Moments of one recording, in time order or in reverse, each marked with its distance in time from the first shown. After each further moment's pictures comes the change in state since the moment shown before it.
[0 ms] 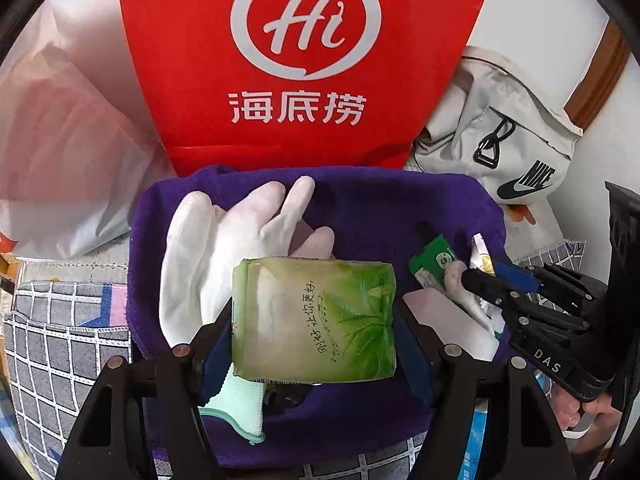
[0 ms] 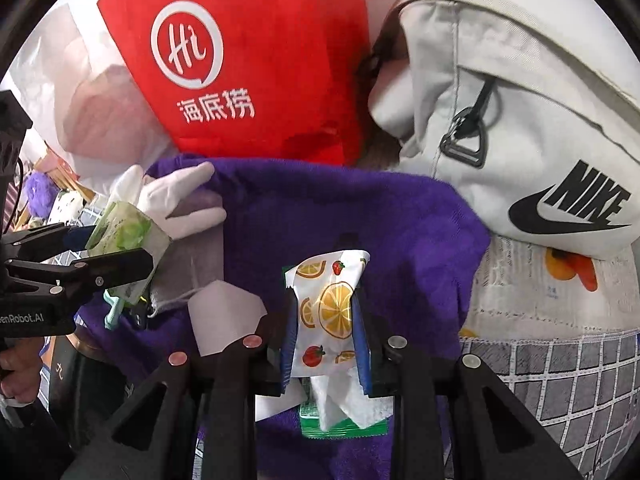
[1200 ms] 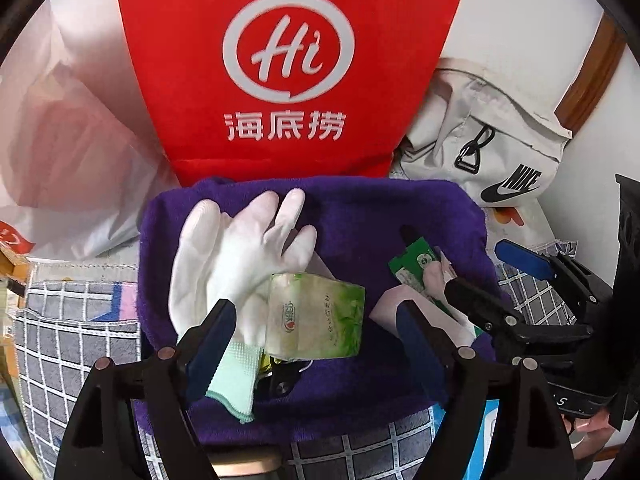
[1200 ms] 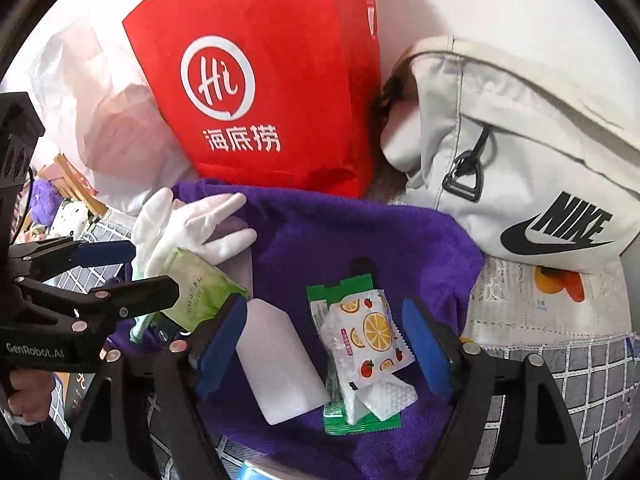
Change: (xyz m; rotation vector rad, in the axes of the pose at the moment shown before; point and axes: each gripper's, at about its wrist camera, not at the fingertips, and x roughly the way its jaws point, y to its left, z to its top) left arm -0.030 -0.013 -0.001 0.005 -0.018 0.012; right arm -0.037 0.015 0.013 0.003 -0.081 -0.011
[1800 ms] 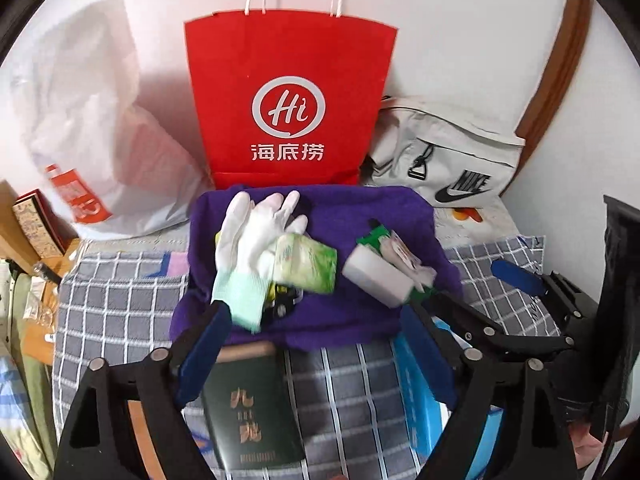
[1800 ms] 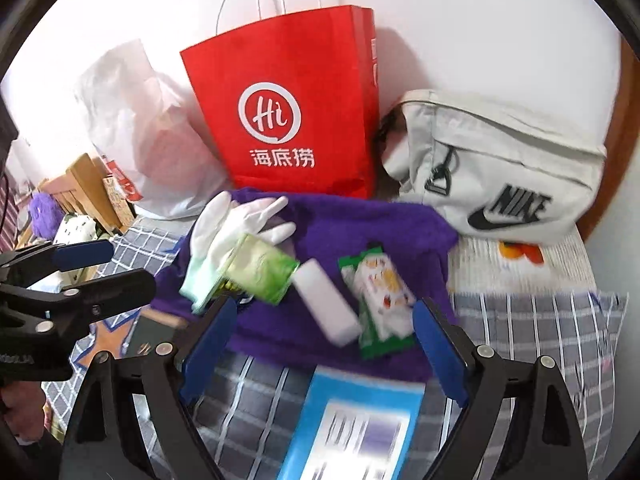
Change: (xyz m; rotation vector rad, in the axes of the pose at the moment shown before) left arm -0.120 -0.017 -0.062 -0.004 -0.108 0.019; right arm -0.103 0.043 -0.047 0.044 -0.058 -0.043
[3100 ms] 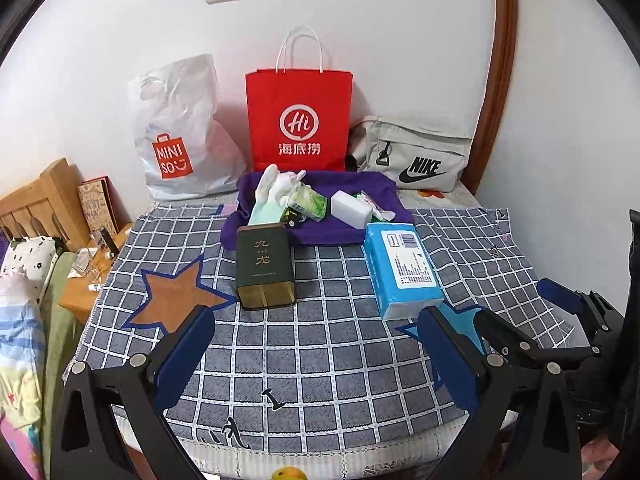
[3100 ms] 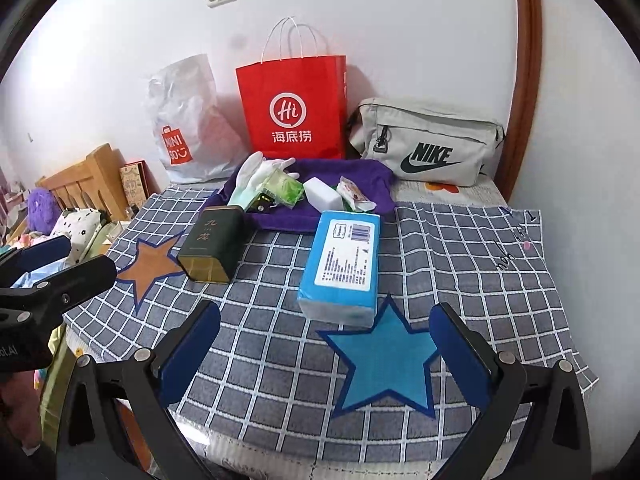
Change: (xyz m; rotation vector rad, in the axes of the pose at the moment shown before) left arm -0.169 -0.041 -0.194 -0.001 -0.223 0.098; right arm -0.186 0.037 -0.179 0.004 -0.128 -0.114
